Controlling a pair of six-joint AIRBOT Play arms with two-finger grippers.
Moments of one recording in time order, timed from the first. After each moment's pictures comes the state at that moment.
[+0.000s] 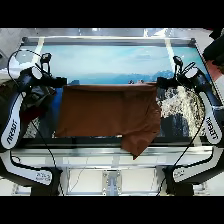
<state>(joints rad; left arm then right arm) 0.04 -1.62 1.41 1.34 -0.88 -1.34 -0.12 -1.65 1.43 -1.11 0.99 1.25</state>
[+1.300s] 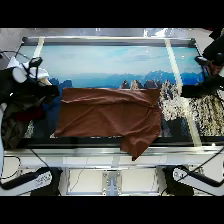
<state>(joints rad) 0.11 -1.19 1.15 1.45 -1.13 -1.44 -0.33 -1.18 1.30 -1.36 1.44 1.26</state>
